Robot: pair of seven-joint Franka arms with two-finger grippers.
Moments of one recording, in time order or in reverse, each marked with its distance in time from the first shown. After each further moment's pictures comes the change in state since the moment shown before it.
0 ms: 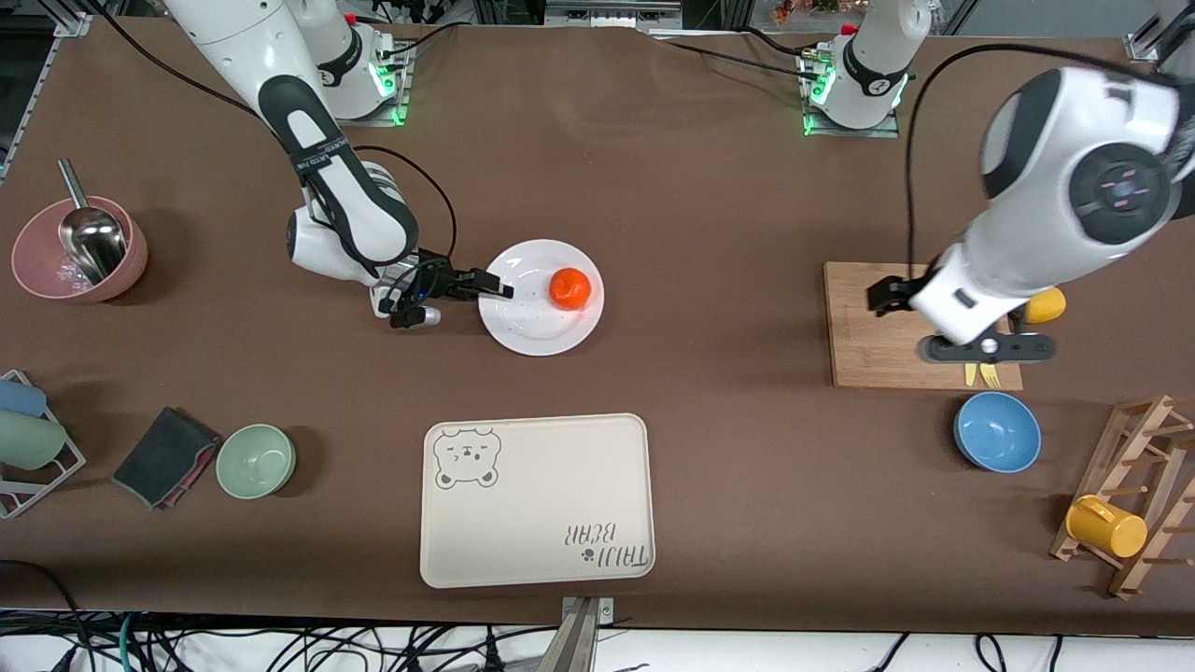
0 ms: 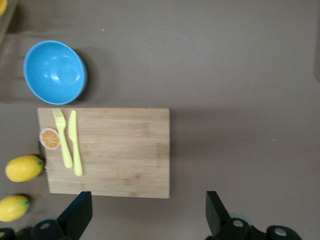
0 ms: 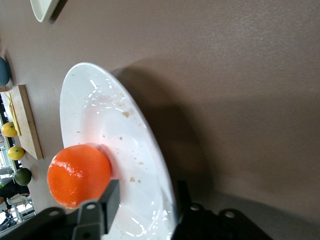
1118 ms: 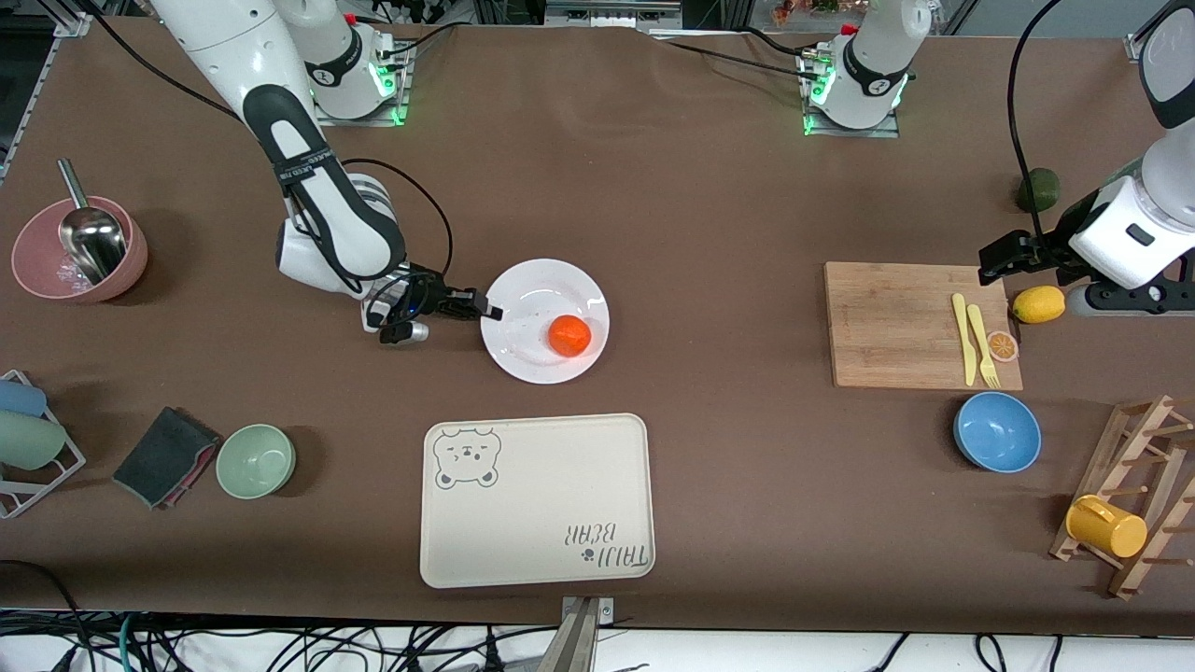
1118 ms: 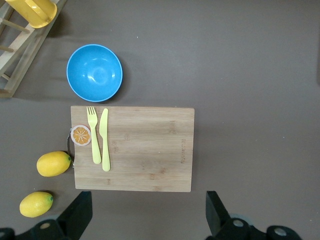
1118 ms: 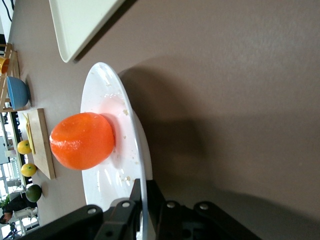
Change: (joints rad) left arm 0.035 -0.152 0.135 -0.091 -0.090 0.017 0.144; right arm -0.022 0.015 -0.021 0.072 0.035 -0.002 -0.031
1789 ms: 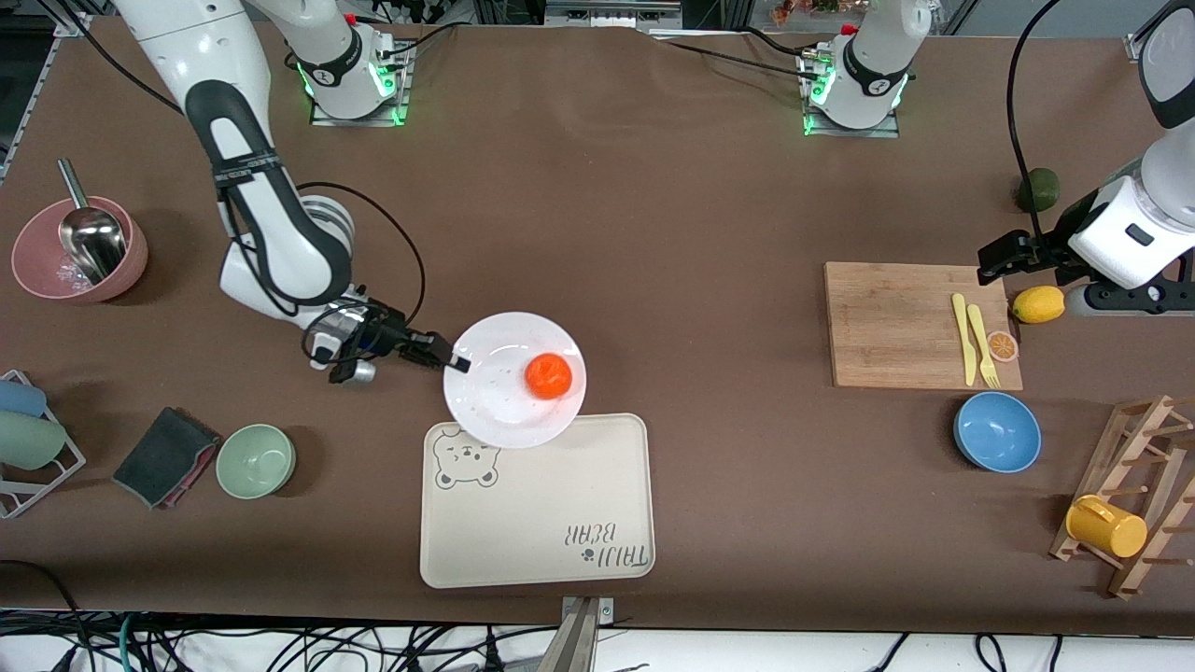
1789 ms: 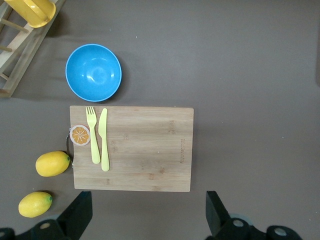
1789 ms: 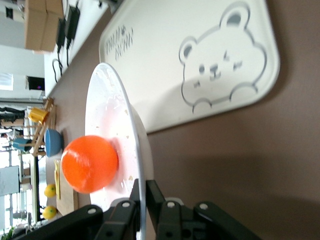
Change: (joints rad) left arm -0.001 0.000 0.000 -0.001 -0.002 0.000 0.000; right arm -0.057 0.005 -0.056 0.183 0.005 -0.011 0.009
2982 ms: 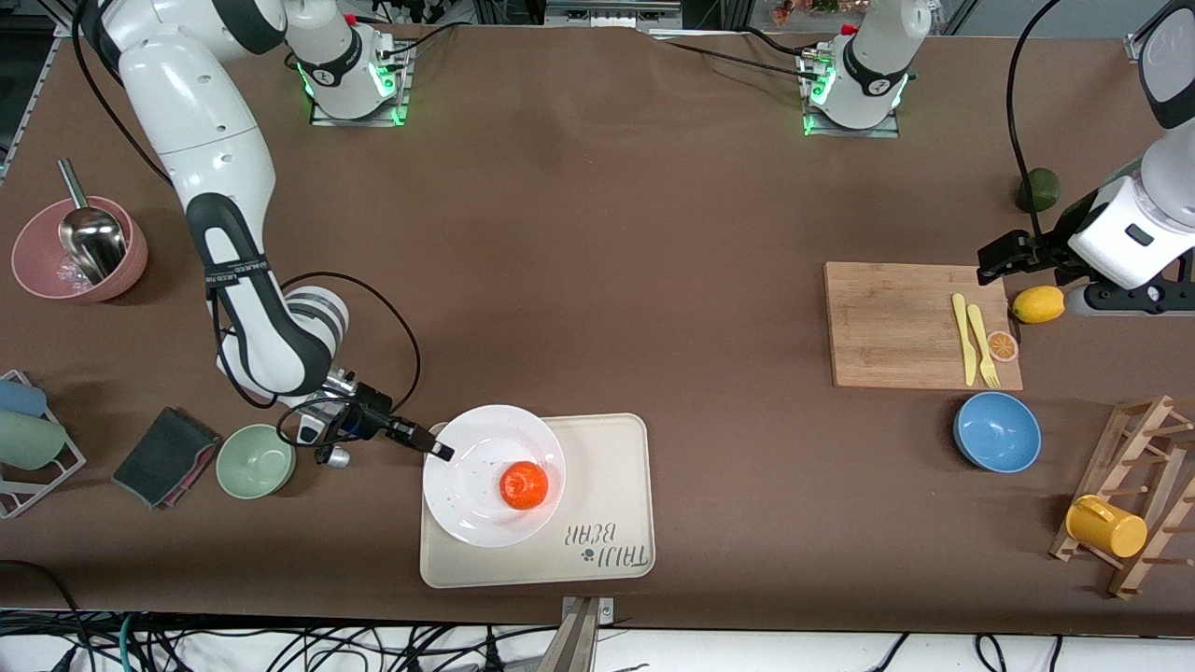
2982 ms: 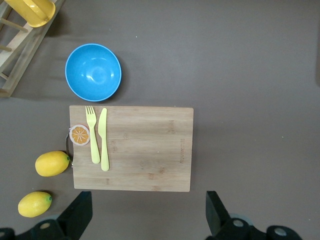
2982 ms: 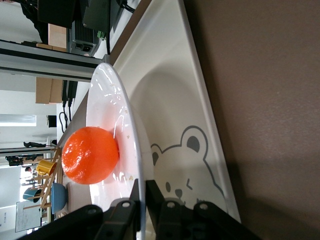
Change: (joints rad) left arm 0.000 0.000 0.001 -0.001 -0.001 0.000 0.000; right arm -0.044 0.381 0.000 0.429 0.034 -0.002 0.009
